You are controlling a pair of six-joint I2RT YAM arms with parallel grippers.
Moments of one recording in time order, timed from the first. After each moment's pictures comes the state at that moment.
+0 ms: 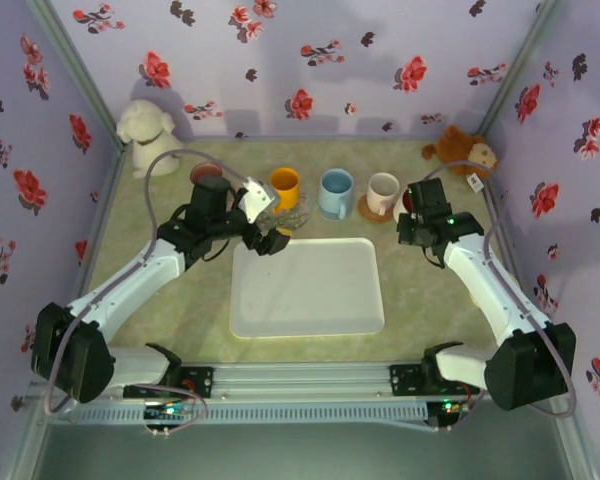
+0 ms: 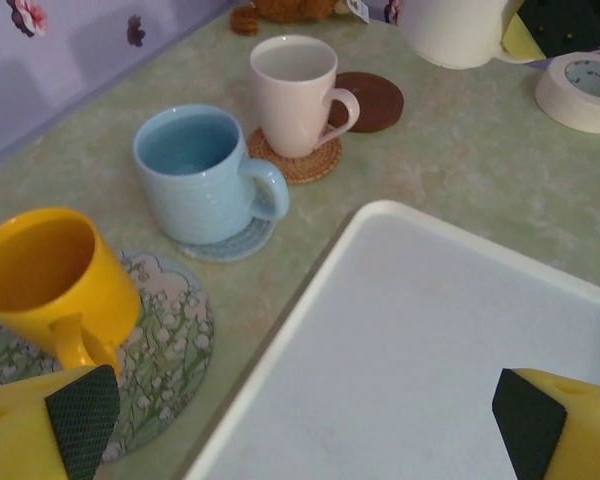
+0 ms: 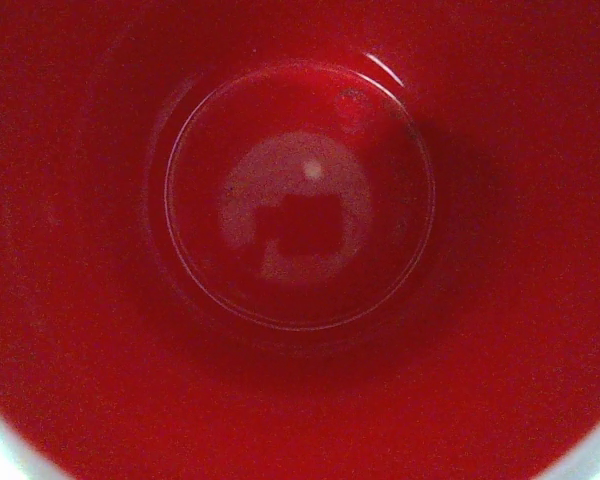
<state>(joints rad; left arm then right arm) -0.56 1.31 1.00 -0.24 0.44 0.26 0.24 1.23 1.03 -0.79 0.17 0.35</state>
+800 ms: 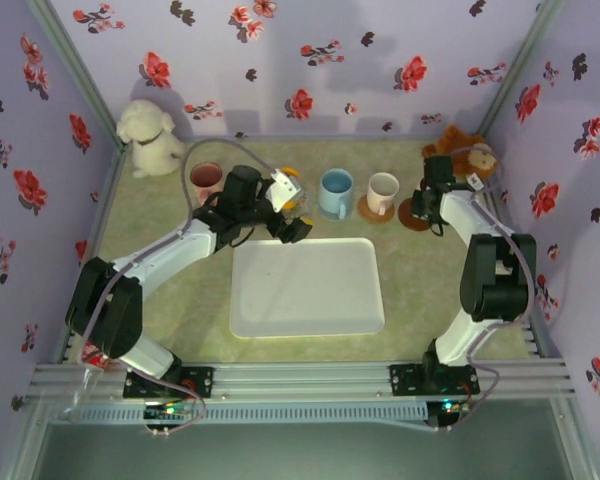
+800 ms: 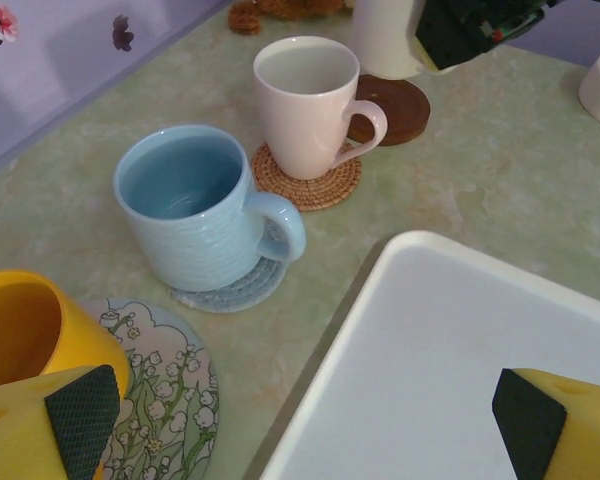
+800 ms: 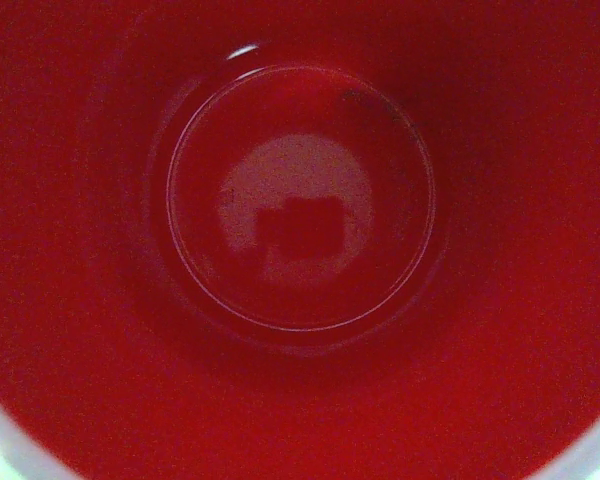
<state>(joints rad) -0.62 1.56 1.12 -0.11 0.38 0.25 0.02 1.72 1.21 -0.56 0.13 0.32</state>
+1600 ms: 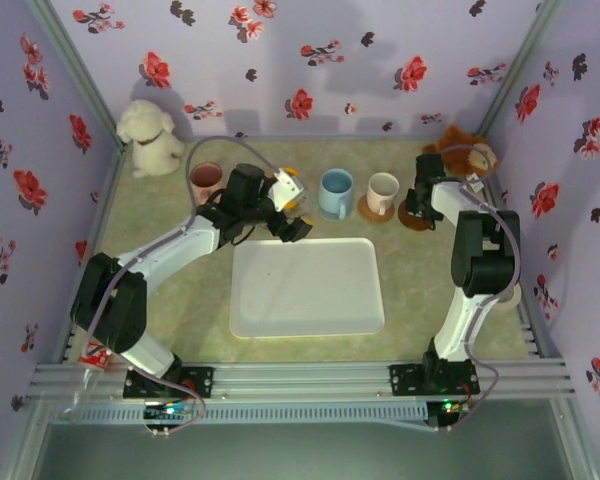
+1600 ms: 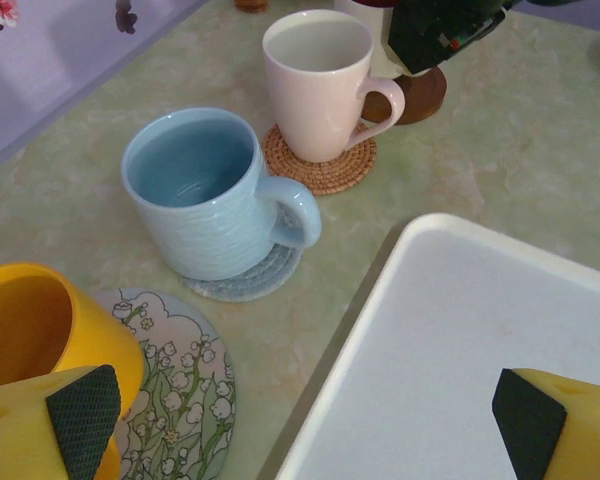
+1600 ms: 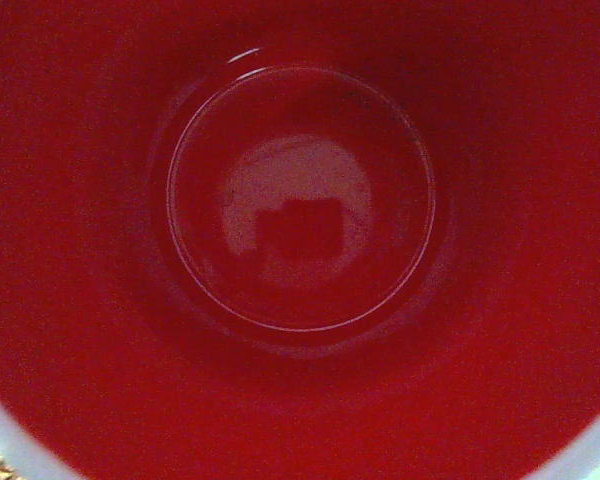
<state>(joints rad) -0.62 1.59 1.15 -0.15 0.36 0.30 0.03 1.91 1.31 -0.53 0.17 0.29</state>
